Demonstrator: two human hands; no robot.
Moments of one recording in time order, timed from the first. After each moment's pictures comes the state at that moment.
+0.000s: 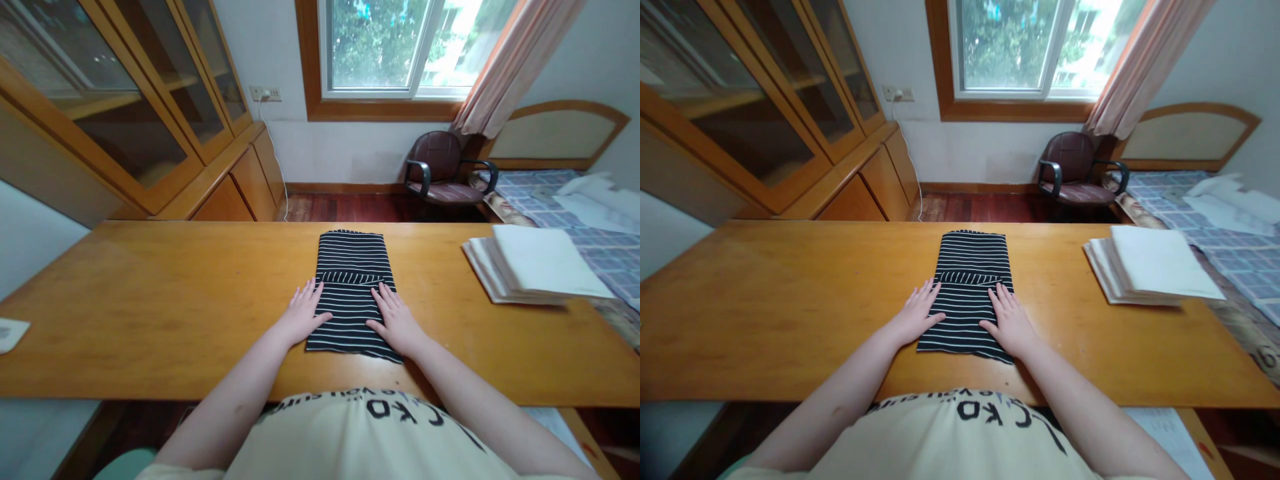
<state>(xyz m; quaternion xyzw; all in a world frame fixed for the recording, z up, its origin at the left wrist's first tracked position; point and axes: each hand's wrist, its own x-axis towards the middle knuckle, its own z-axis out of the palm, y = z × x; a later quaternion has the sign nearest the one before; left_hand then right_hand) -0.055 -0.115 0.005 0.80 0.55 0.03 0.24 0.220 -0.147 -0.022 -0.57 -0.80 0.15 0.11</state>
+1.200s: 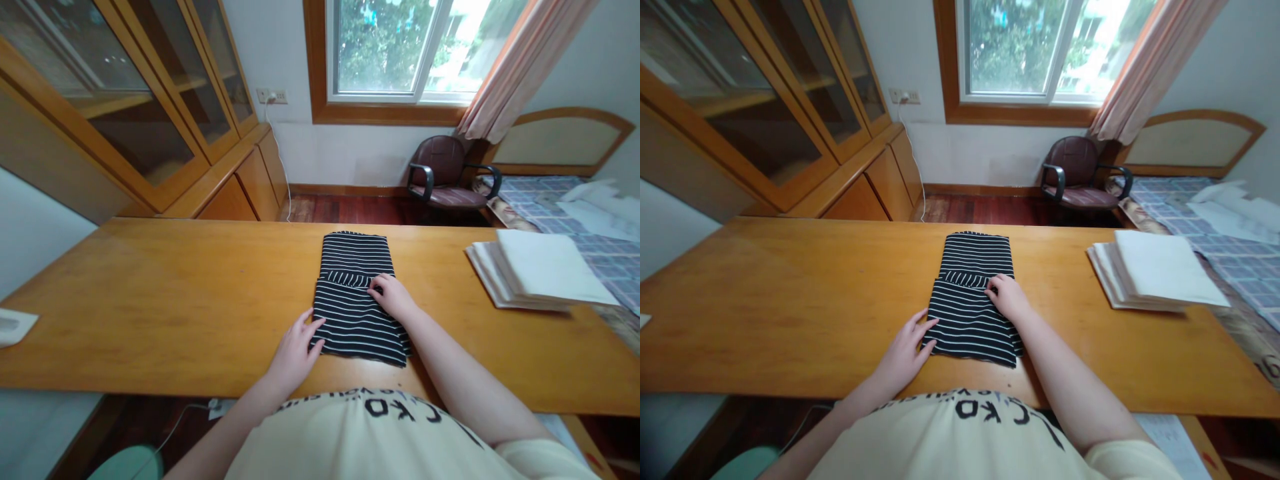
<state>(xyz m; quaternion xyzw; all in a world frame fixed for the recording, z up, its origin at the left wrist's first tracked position) -0.067 -0.196 -0.003 0.75 0.58 0.21 0.23 0.210 -0.082 -0.002 -0.56 -0.79 0.16 0.17</state>
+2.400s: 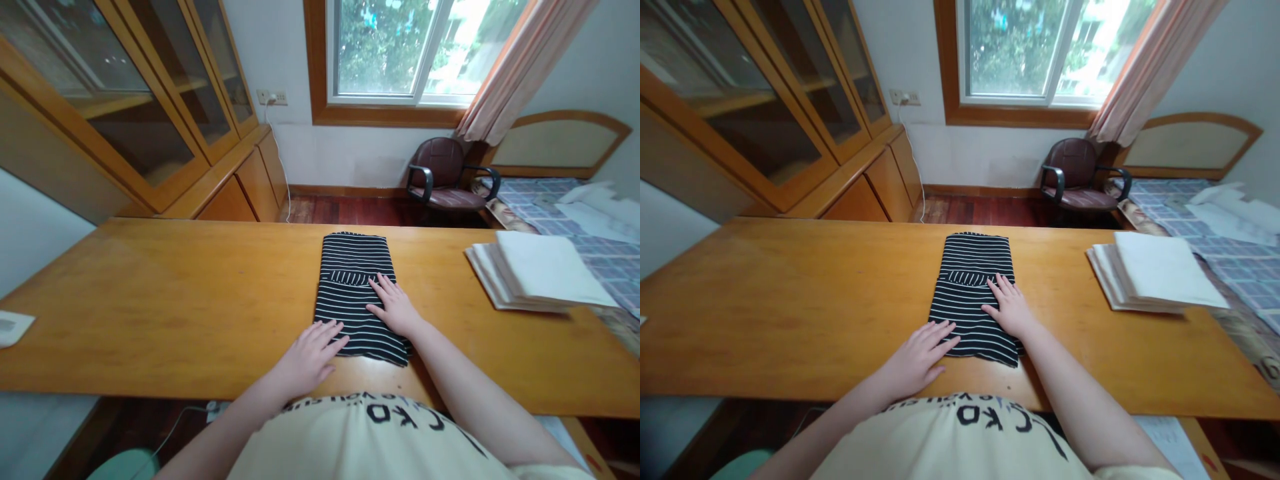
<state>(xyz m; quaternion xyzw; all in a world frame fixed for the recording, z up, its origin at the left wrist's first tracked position) -0.057 -0.193 0.009 0.91 0.36 0.10 0.16 0.221 -0.106 -0.016 -0.57 -0.80 0.14 0.08</state>
